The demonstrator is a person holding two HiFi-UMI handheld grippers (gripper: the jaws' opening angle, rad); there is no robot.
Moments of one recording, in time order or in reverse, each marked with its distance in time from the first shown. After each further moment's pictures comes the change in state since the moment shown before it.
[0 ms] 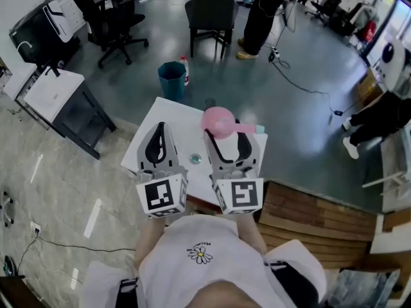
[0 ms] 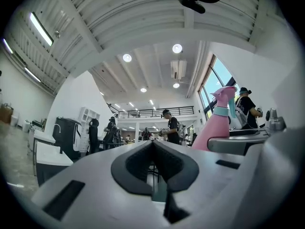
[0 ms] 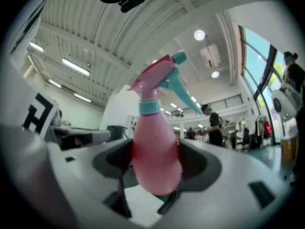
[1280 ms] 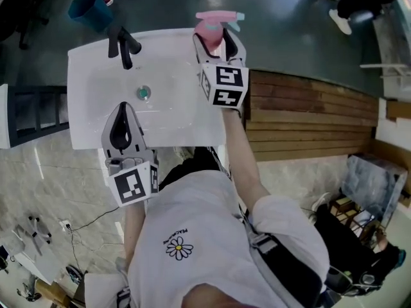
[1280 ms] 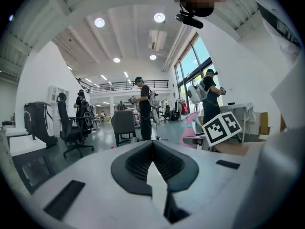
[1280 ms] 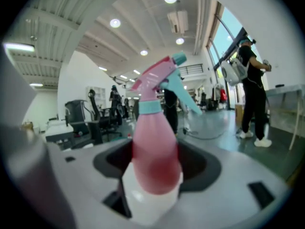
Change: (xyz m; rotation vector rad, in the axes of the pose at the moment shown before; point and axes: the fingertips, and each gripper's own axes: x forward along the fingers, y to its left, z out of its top) left arm 0.010 -0.106 -0.172 0.087 0.355 -0.327; right arm -0.016 -0.224 -0.279 0.206 0.468 -0.434
